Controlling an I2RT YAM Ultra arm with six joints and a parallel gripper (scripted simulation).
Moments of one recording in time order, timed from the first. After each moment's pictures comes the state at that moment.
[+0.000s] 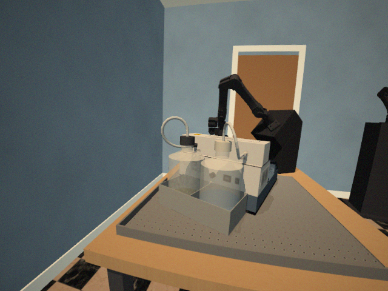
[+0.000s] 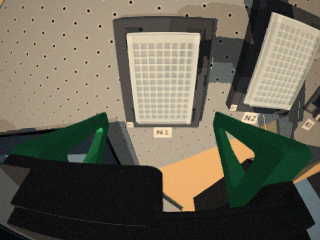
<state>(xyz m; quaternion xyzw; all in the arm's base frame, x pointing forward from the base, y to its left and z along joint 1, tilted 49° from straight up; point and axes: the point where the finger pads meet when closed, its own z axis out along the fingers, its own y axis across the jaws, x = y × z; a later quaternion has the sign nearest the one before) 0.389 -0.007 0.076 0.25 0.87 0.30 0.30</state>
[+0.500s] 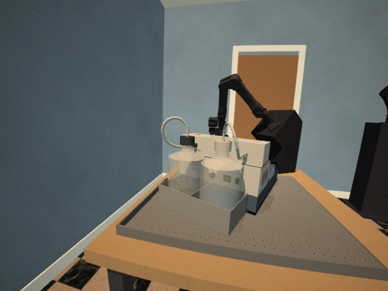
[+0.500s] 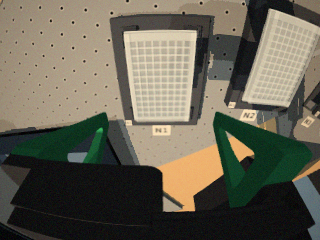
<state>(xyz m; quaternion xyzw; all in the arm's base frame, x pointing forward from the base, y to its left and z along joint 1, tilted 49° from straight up) 0.386 -0.009 0.075 0.26 0.87 0.30 0.29</state>
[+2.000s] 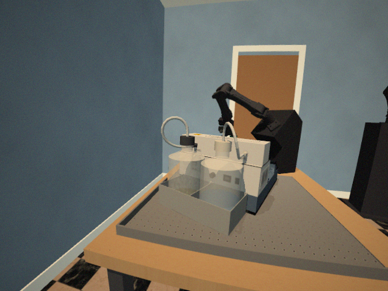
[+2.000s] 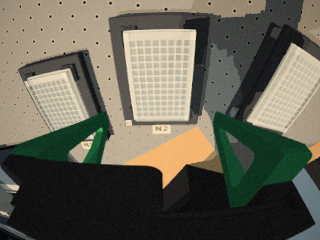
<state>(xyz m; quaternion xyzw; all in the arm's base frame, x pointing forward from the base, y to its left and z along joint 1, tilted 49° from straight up) 0.360 -0.148 -0.022 0.29 0.86 0.30 0.28</state>
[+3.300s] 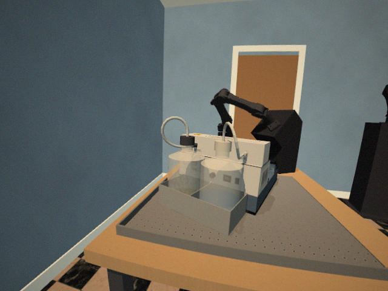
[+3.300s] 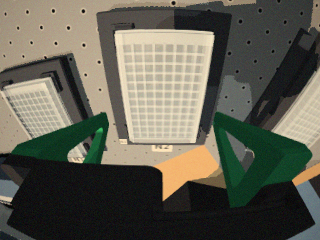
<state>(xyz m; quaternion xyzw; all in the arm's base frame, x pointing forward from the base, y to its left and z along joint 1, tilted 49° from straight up) 0.392 -0.126 -0.054 0.28 0.87 0.31 0.28</state>
